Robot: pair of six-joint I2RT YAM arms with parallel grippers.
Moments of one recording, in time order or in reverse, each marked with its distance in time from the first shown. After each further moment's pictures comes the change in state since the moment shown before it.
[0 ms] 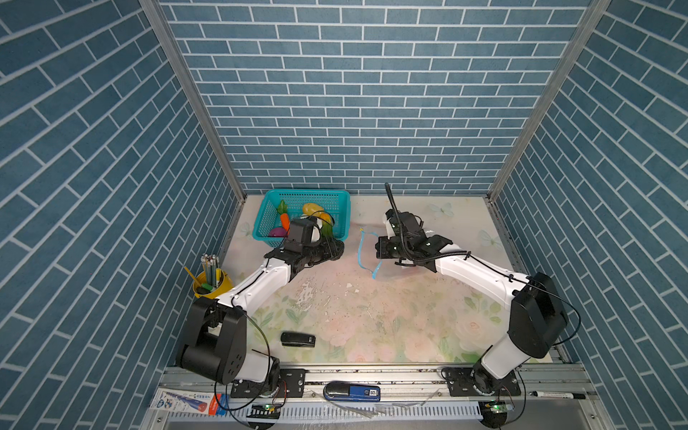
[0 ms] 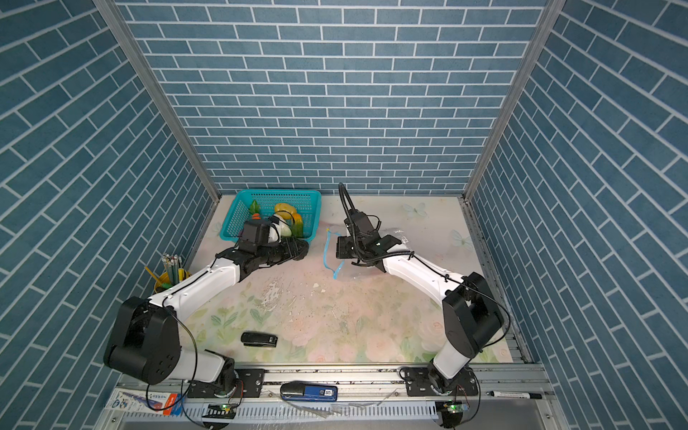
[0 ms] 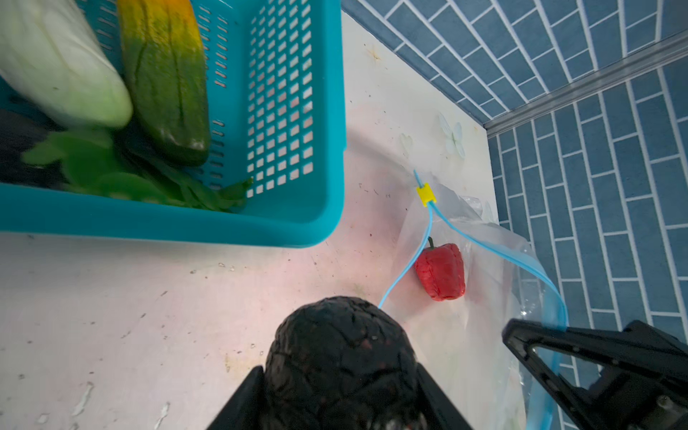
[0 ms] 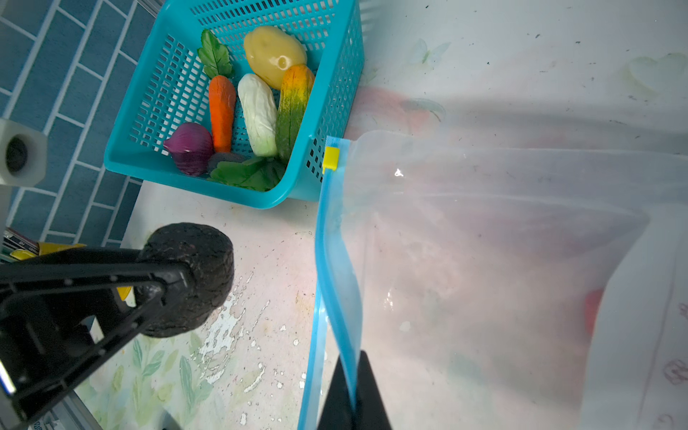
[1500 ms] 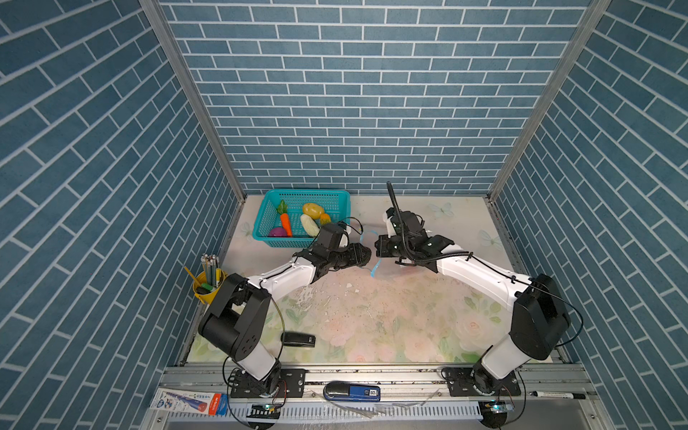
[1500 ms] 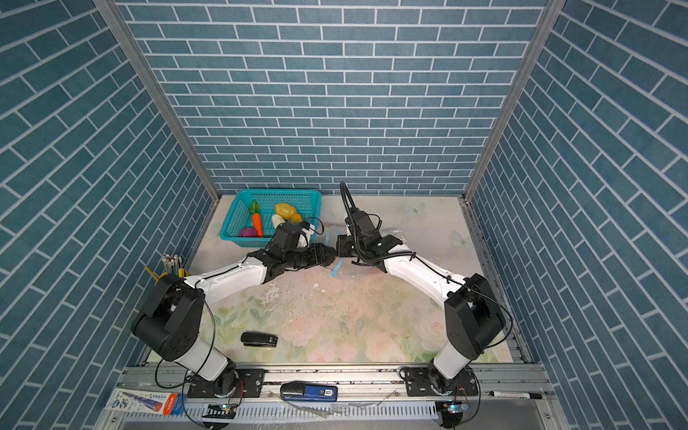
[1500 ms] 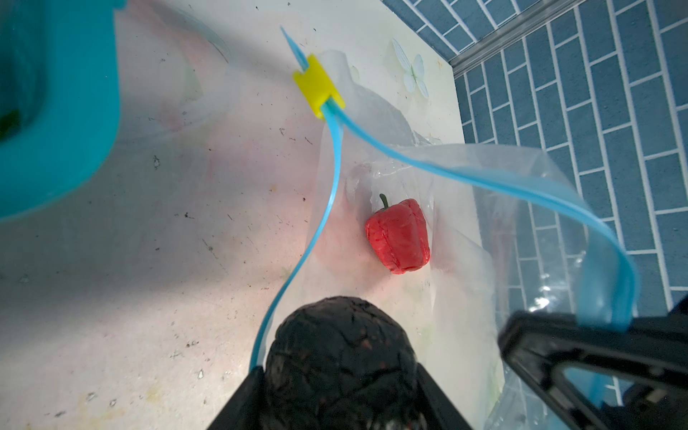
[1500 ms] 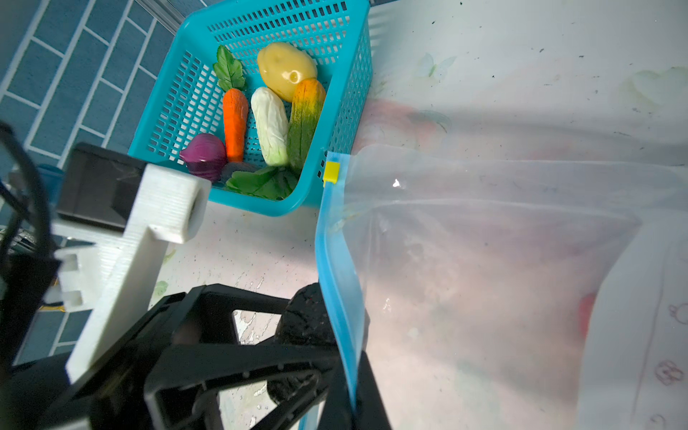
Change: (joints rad) left arm -0.189 0.177 0.040 0.163 0.000 -0.064; right arm -0.001 -0.014 -0.004 0.021 -0.006 0.007
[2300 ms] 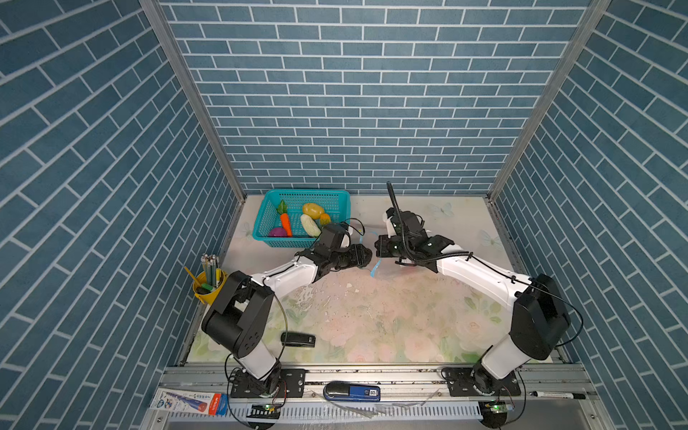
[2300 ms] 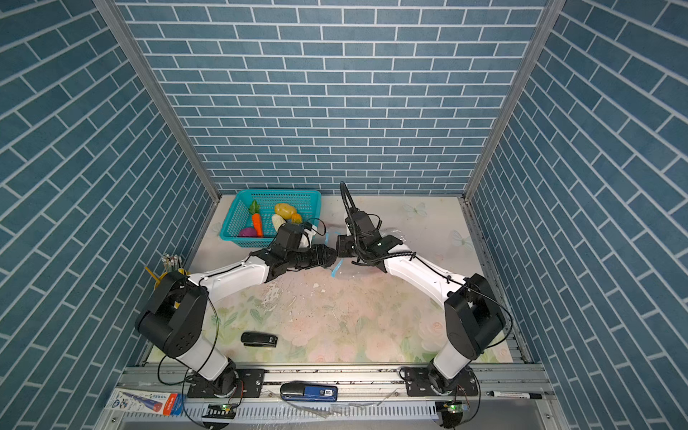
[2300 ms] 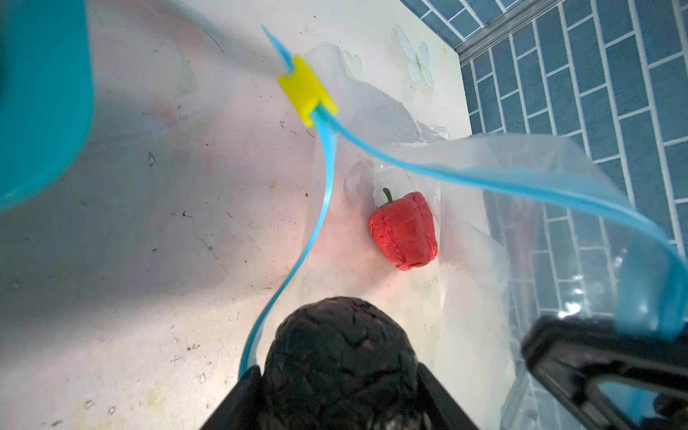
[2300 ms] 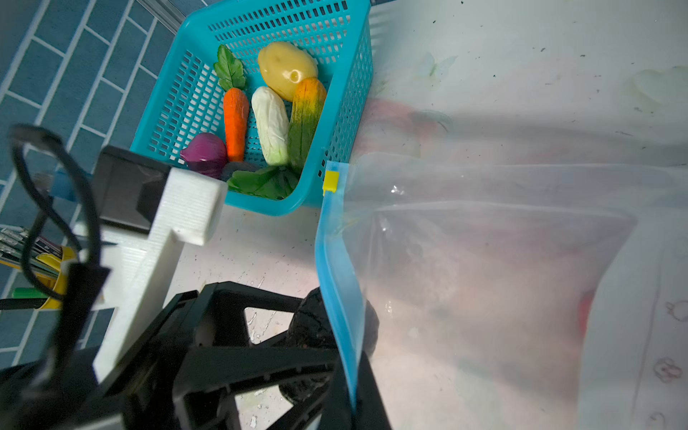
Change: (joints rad) left arm -0.005 0.021 0.010 -0.008 -0.003 0.025; right arm 0.000 0.000 0.000 0.000 -0.003 0.000
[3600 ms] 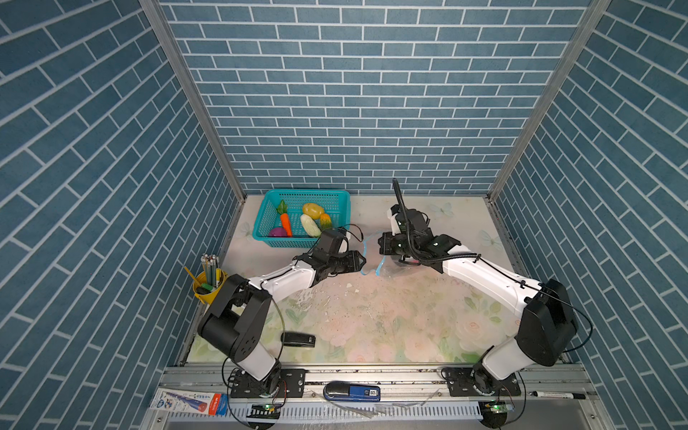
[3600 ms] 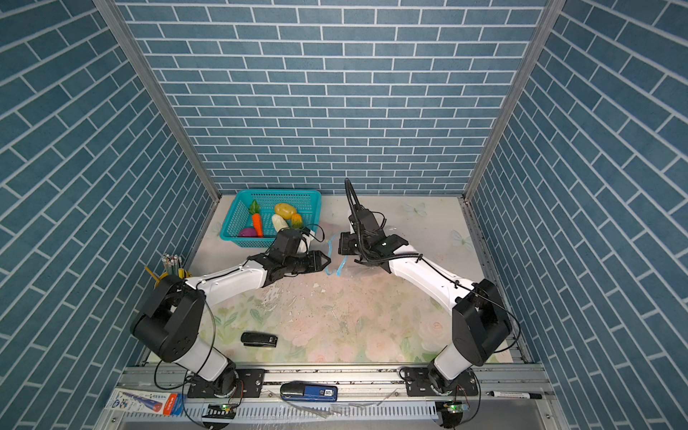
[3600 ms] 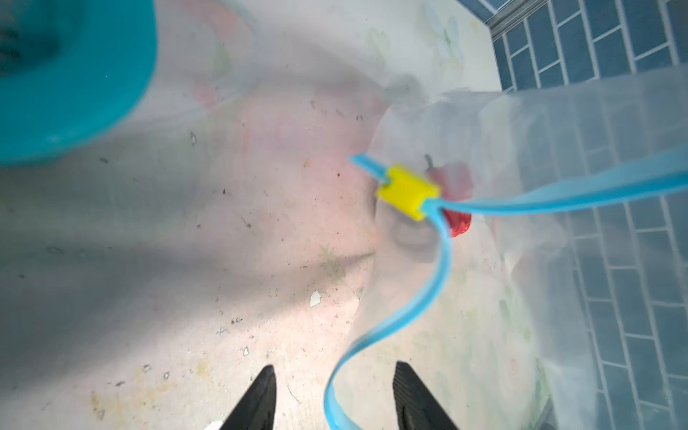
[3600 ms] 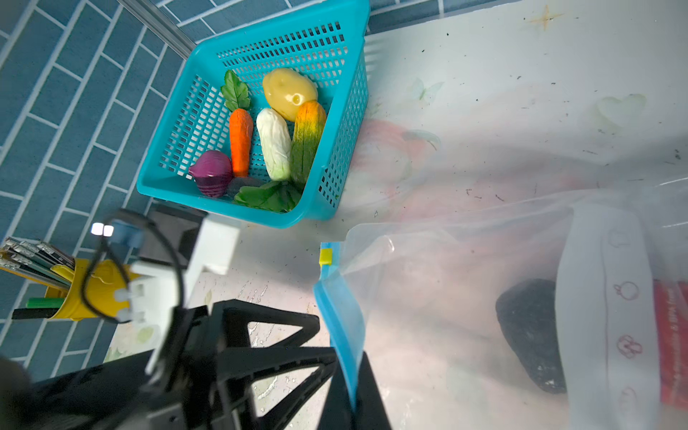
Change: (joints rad) left arm -0.002 -0.010 -0.066 -0.020 -0.040 0.072; right arm -0.012 -0.055 0.000 -0.020 0.024 -0.001
